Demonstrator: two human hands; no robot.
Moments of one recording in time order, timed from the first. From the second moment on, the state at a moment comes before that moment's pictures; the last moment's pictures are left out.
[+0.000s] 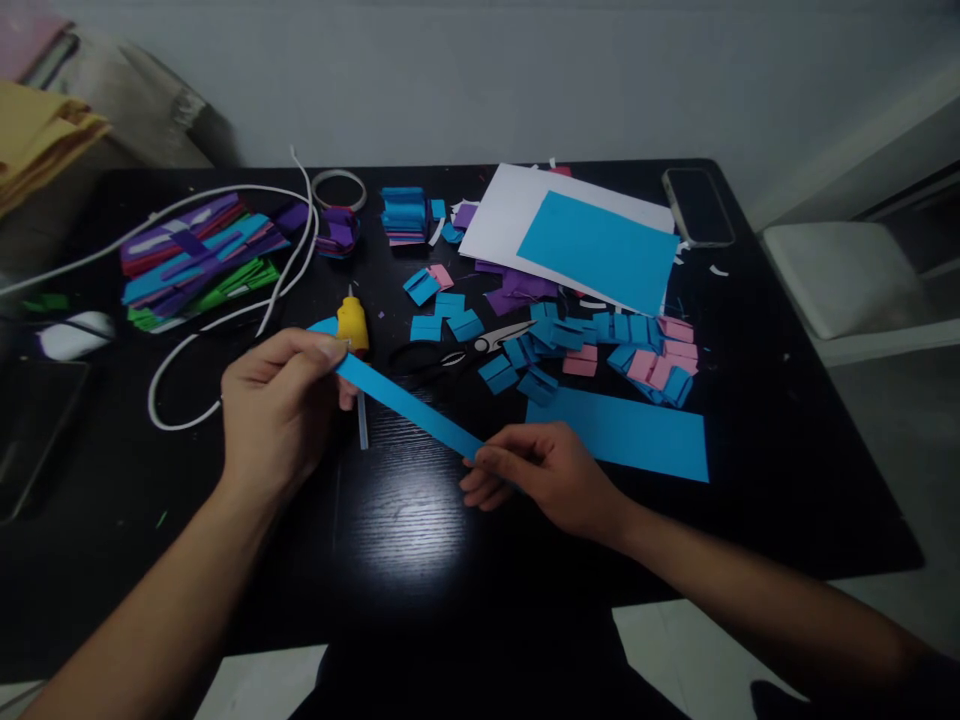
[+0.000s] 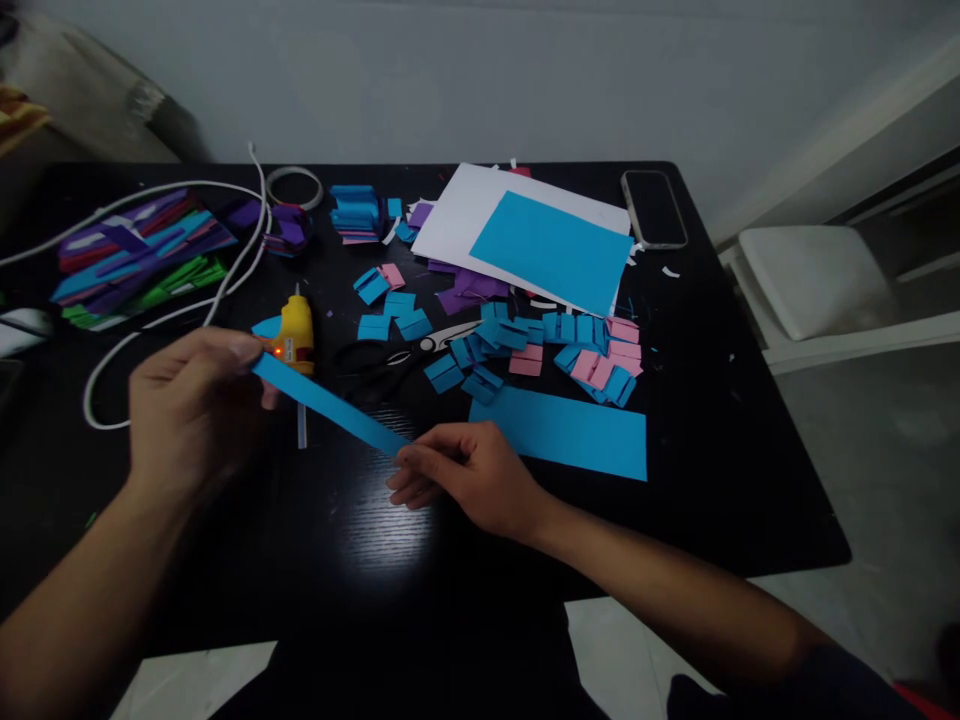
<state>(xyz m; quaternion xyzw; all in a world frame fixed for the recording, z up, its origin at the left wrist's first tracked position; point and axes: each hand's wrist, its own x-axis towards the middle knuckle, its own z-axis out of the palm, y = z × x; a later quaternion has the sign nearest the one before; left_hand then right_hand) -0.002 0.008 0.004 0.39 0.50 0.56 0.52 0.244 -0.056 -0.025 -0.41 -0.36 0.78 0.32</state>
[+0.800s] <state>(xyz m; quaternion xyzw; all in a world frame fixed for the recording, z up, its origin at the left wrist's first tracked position) 0.032 -0.019 -0.005 0.51 0.48 0.32 0.63 0.243 -0.054 -0.021 -0.44 -0.47 0.68 0.36</state>
